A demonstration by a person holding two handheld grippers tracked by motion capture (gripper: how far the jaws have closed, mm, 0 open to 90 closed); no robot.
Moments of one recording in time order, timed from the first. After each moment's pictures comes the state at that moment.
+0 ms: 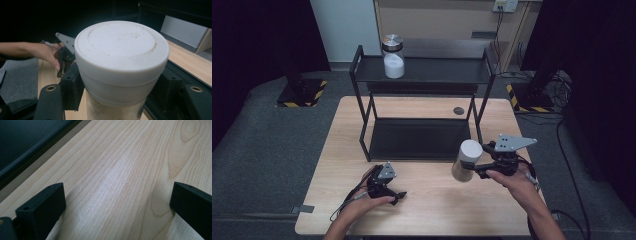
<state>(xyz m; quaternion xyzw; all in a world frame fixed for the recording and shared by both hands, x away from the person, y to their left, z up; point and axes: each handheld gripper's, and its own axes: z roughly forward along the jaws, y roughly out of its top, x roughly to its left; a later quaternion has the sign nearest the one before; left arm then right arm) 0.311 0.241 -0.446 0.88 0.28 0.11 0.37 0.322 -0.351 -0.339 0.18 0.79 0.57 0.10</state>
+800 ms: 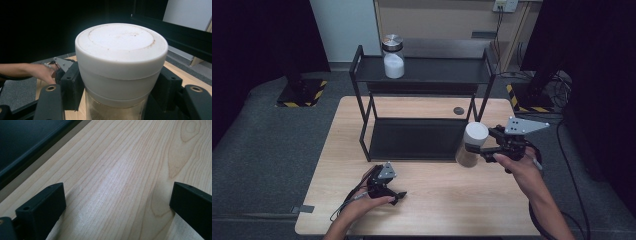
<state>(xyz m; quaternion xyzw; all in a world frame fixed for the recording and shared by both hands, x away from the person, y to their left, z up) 0.311 0.241 -0.446 0.88 0.28 0.11 0.37 0.337 -0.361 -0.313 0.18 0.77 0.60 0.11</state>
